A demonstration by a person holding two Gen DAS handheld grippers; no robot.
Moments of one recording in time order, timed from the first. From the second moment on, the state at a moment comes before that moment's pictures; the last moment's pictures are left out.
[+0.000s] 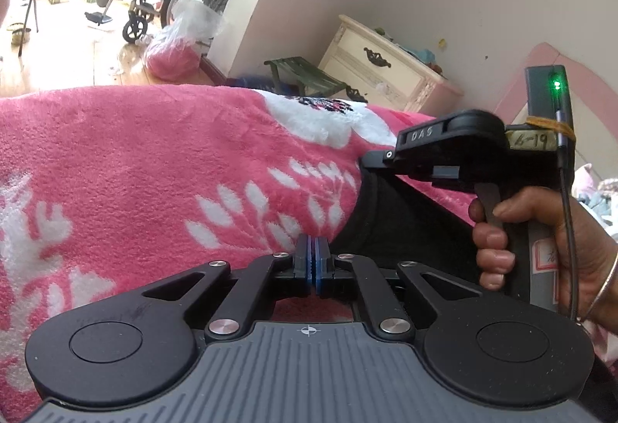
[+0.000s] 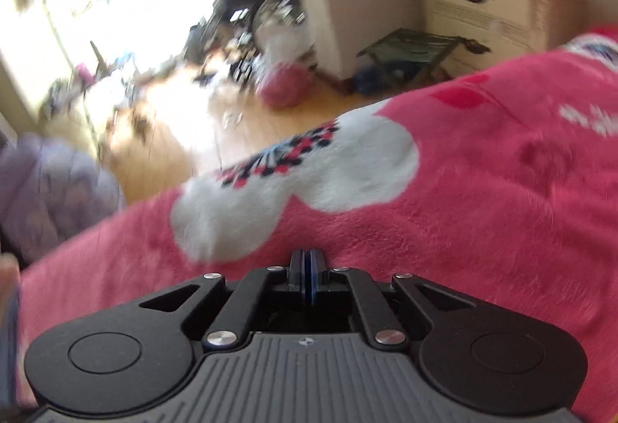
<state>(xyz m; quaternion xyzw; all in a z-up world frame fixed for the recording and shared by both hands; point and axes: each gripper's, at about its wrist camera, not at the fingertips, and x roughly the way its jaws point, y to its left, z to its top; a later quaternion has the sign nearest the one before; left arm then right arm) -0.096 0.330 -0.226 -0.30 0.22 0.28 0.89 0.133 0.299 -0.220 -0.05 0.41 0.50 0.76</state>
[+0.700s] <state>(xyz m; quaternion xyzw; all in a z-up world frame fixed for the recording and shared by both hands) -0.101 0.314 -0.163 -0.23 0.17 0.29 0.91 0.117 -0.036 0.102 -0.01 0.25 0.44 0.86</state>
